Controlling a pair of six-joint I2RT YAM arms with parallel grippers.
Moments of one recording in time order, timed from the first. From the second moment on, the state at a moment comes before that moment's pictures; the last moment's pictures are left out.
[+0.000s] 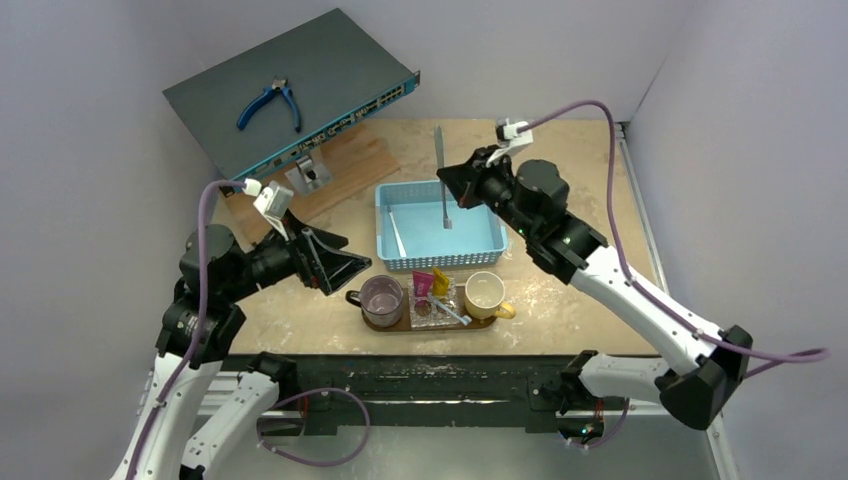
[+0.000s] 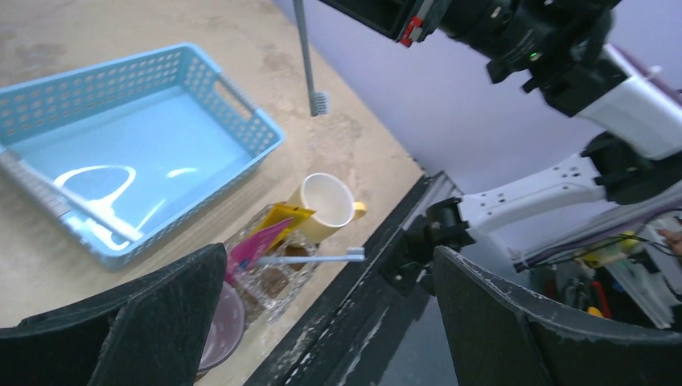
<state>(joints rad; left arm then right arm) -0.32 0.62 0.99 -0.55 0.61 -0.47 0.72 1.22 1.20 -0.06 0.10 0.37</state>
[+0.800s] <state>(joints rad) -0.37 0.68 0.64 0.50 0.81 -1.13 0.96 1.17 0.99 0.66 -0.05 0.82</state>
